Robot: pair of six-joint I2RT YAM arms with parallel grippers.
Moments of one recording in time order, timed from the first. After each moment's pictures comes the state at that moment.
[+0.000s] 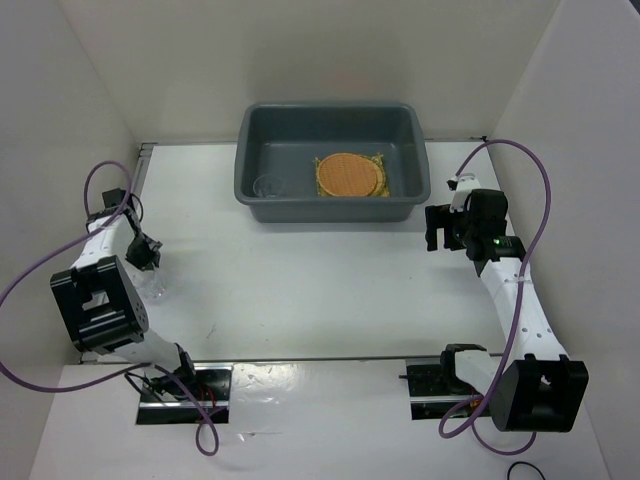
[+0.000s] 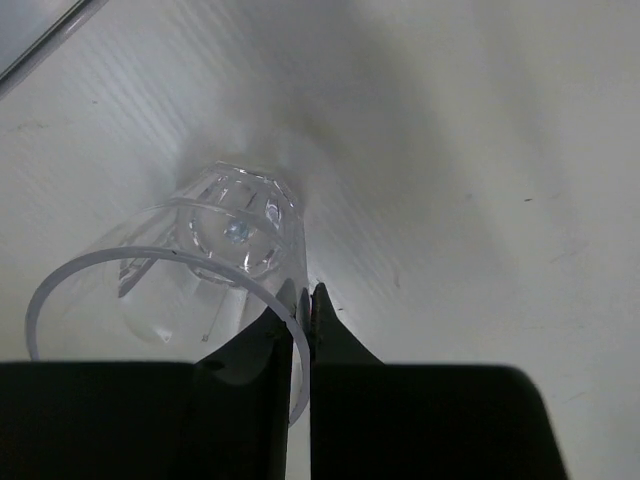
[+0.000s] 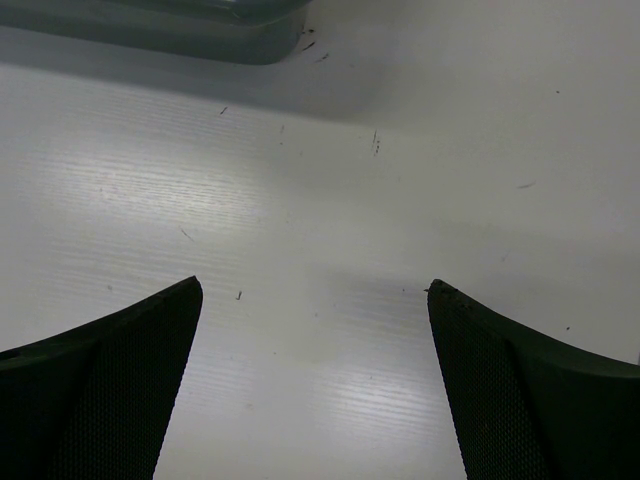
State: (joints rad) left arm 0.41 1.56 1.06 -0.77 -0.16 -0.63; right arm -0.05 1.06 0.87 -0.51 -0.12 -0.14
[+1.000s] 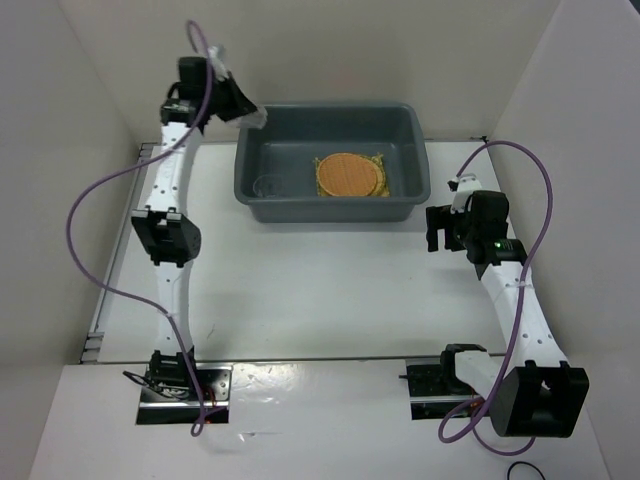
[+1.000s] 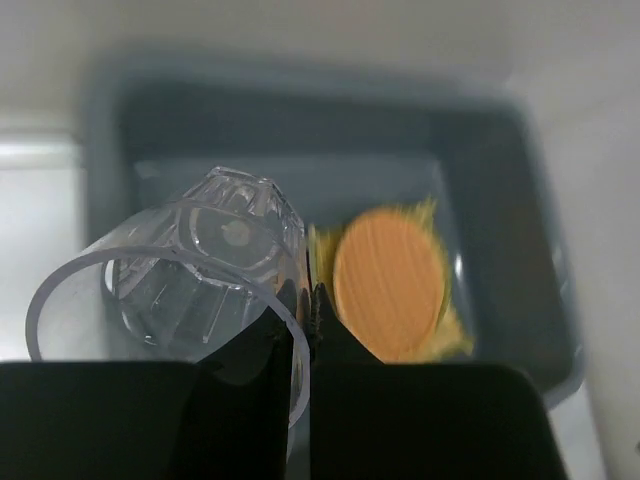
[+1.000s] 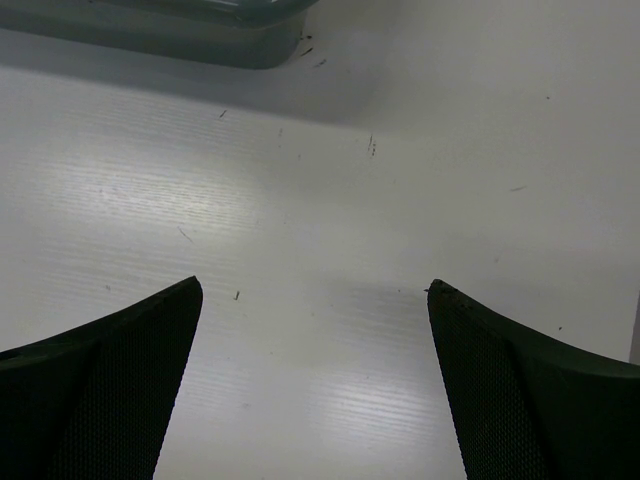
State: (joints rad) left arm -0.02 2.39 2.73 -0.70 0.41 -0.47; right arm -0.05 1.03 0.87 -0.51 -0.12 -0.15
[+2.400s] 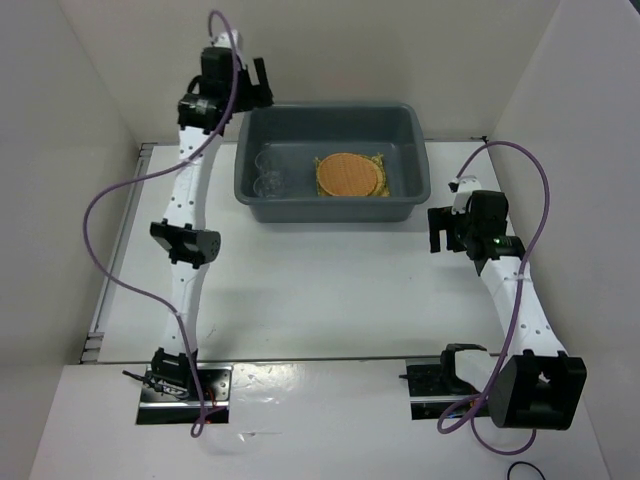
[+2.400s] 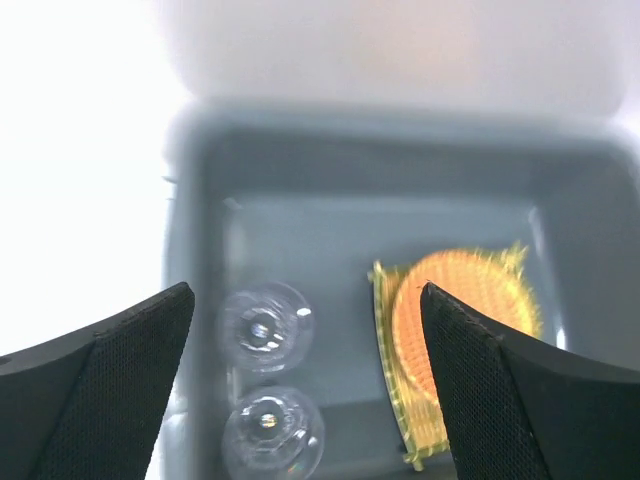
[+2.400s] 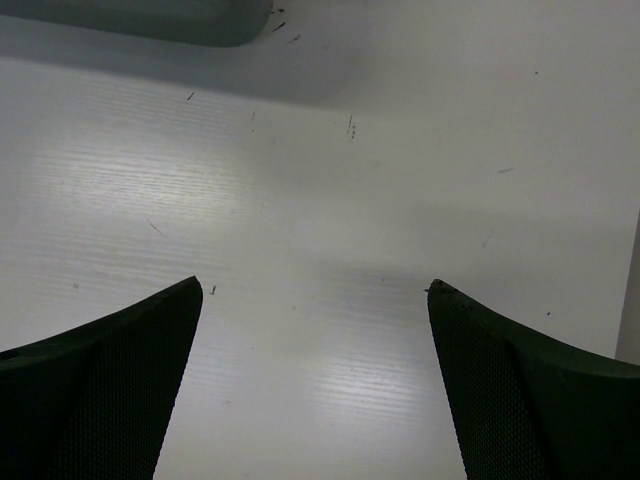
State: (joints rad) left arm -0.21 2.50 3.07 -0.96 -0.05 -0.29; right arm -0.07 1.07 0.86 -0.51 -0.08 -0.17
